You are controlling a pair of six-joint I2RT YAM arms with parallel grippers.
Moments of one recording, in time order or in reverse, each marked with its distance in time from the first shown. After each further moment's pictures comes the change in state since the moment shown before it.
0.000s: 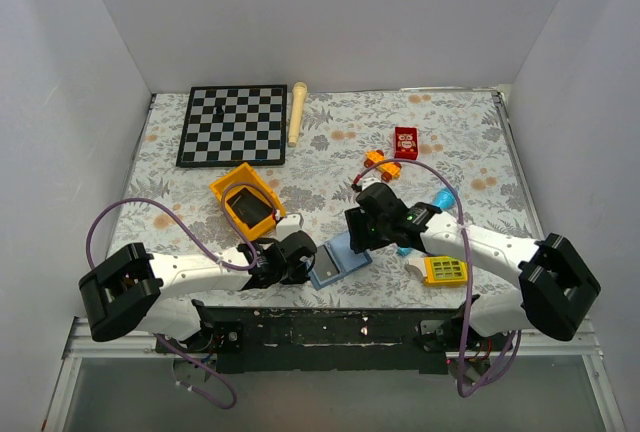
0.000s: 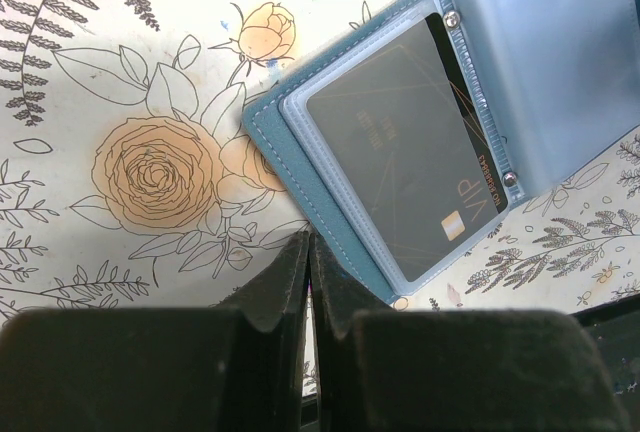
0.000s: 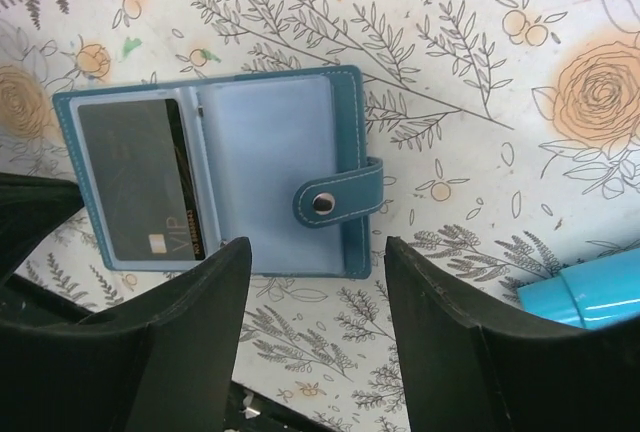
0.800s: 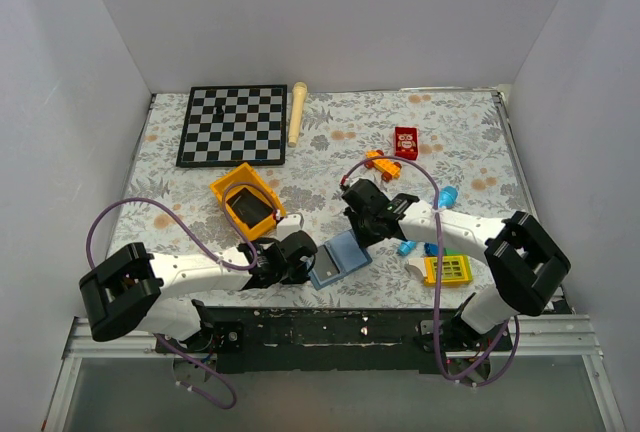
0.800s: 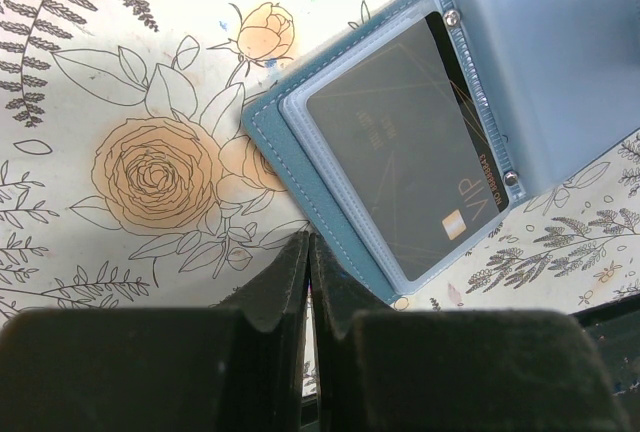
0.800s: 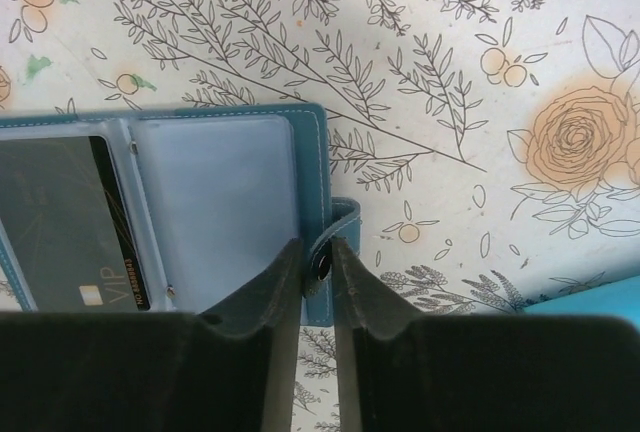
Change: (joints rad) left arm 0.000 0.000 0.002 -0.003 0.000 0.005; right arm 0.000 0.199 0.109 -0.042 0.064 -0.093
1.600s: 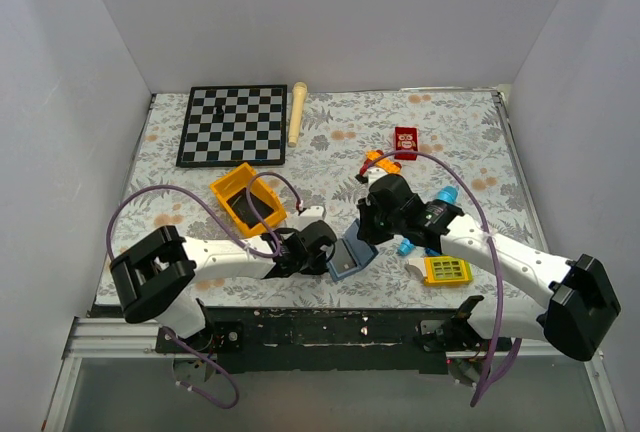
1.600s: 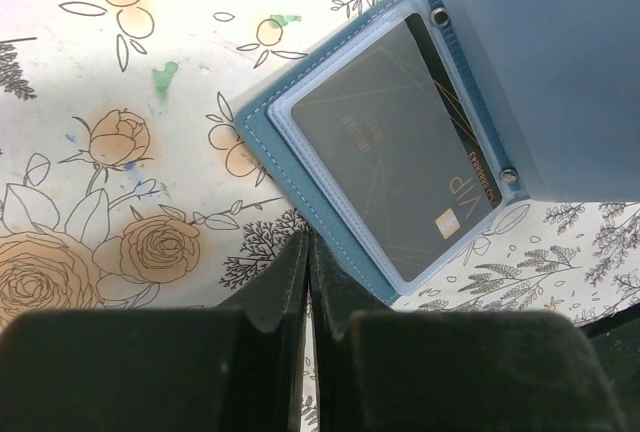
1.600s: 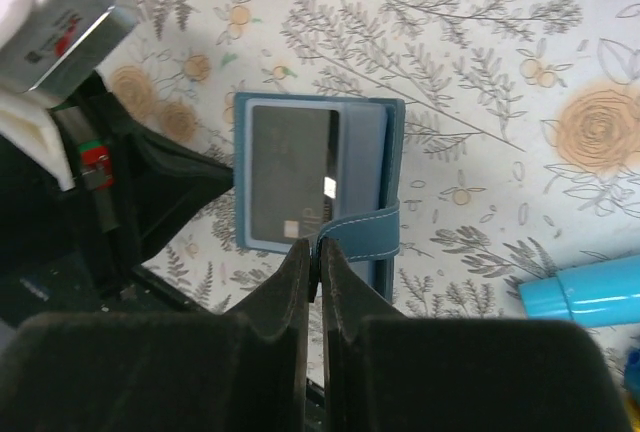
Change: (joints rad) left arm 0.000 0.189 0.147 0.079 0.027 0.085; right arm -0.023 -0.310 -0.055 -0.017 -0.114 0.029
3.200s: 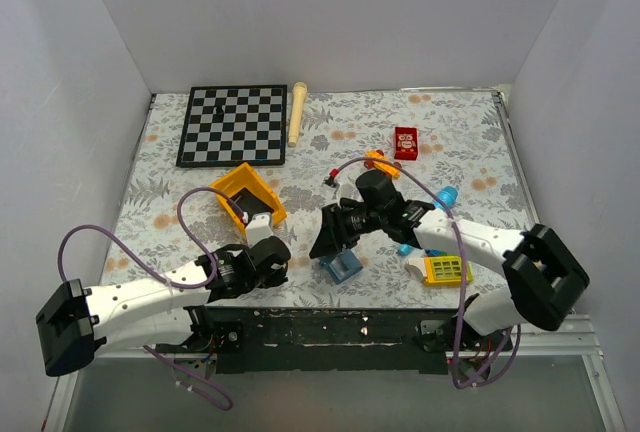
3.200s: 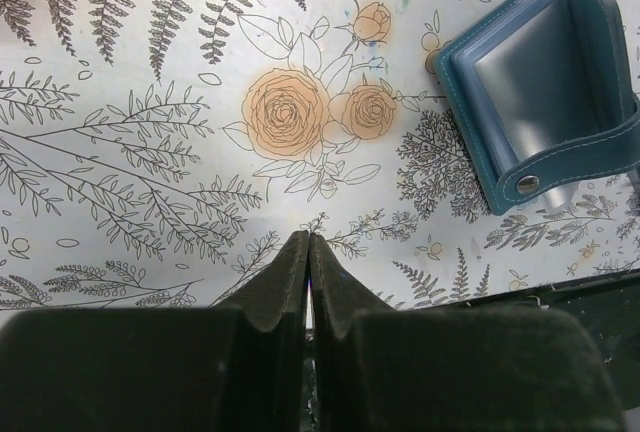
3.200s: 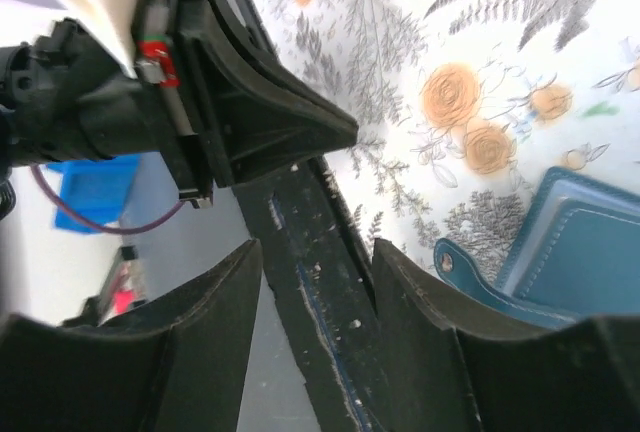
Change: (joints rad) left arm 0.000 -0.549 -0.204 -0.343 -0.124 -0.170; right arm -0.019 0.244 -0.072 0.534 -0.761 0.167
